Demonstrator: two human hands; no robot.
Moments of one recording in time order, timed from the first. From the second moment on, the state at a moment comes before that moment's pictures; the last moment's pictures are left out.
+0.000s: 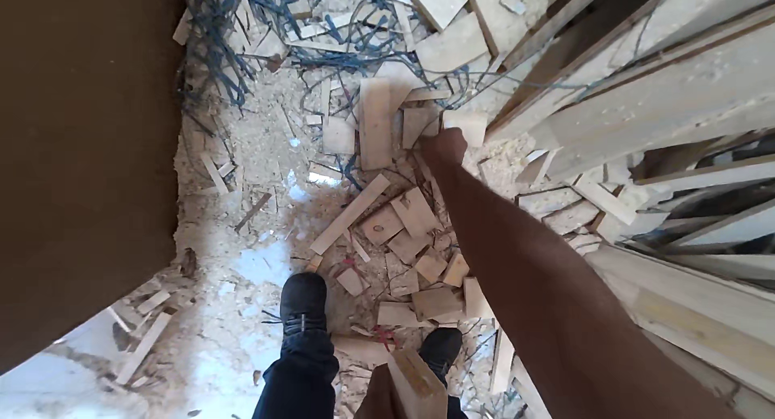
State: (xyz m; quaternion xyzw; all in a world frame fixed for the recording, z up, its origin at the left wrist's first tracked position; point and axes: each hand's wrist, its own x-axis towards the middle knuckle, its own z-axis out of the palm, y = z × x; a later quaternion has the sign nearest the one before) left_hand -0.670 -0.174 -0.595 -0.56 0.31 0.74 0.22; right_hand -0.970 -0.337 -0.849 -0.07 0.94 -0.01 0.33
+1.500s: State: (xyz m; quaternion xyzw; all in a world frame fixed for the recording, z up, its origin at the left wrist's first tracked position) left_hand -0.674 -0.158 -0.584 -0.56 0.32 0.73 0.25; right_hand -0.874 -0.215 -0.856 -0.27 0.91 0.14 0.29
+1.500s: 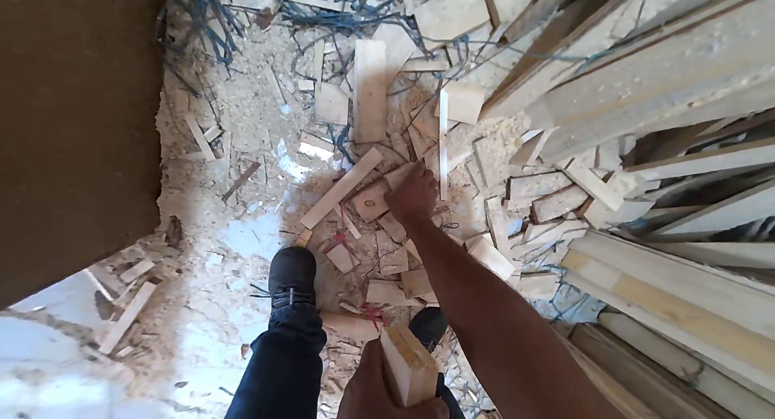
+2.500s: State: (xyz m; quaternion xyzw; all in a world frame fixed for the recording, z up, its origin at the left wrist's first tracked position) left_hand -0.670 -0.109 -0.594 -0.59 0.36 0.69 0.23; right_hand -0.950 0.030 -0.769 -0.22 0.79 0.14 0.55
